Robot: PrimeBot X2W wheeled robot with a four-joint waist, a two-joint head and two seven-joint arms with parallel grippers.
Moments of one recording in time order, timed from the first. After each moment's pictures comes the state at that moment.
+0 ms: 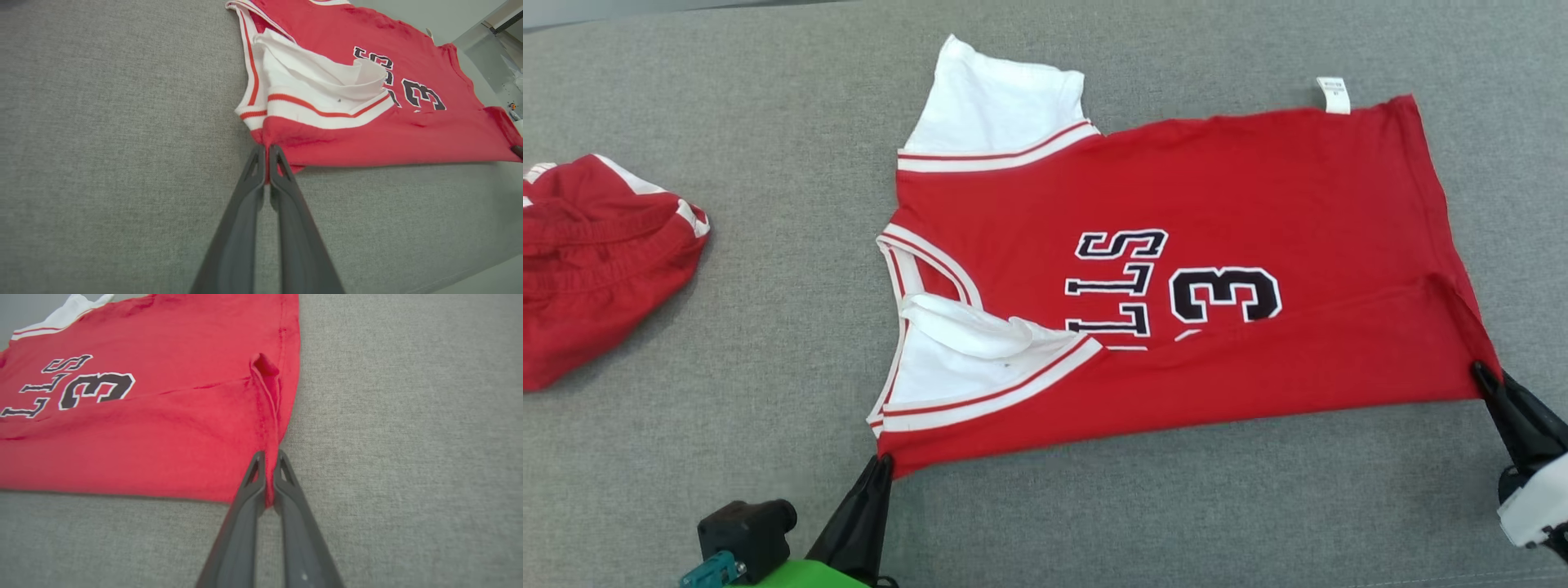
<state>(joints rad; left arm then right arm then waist) 0.13 0.37 -0.44 -0.23 -0.69 0.22 0.05 -0.08 -0.73 0.36 0.26 0.86 0.13 -0.24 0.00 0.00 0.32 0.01</state>
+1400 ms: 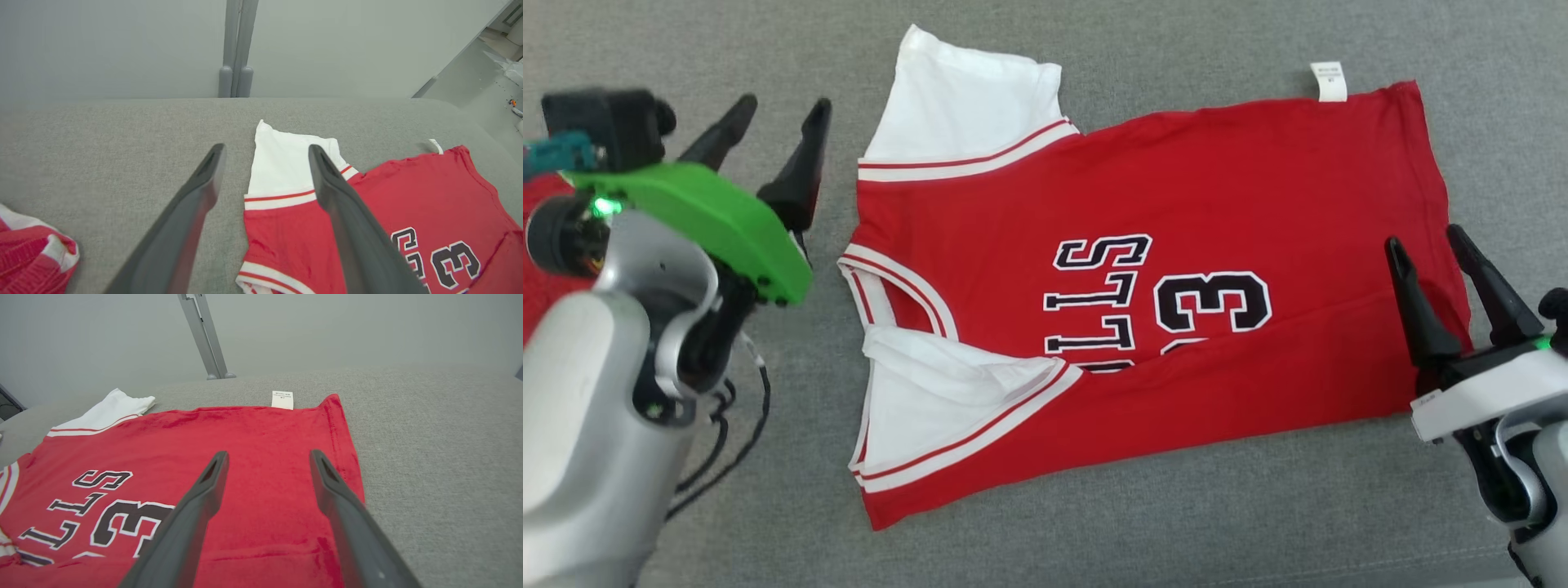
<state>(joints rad) -0.60 0.44 -0.38 -0.05 -0.76 0.14 0.36 -0.20 -0.47 0.19 0.11 0.59 0.13 -0.22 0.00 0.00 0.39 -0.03</state>
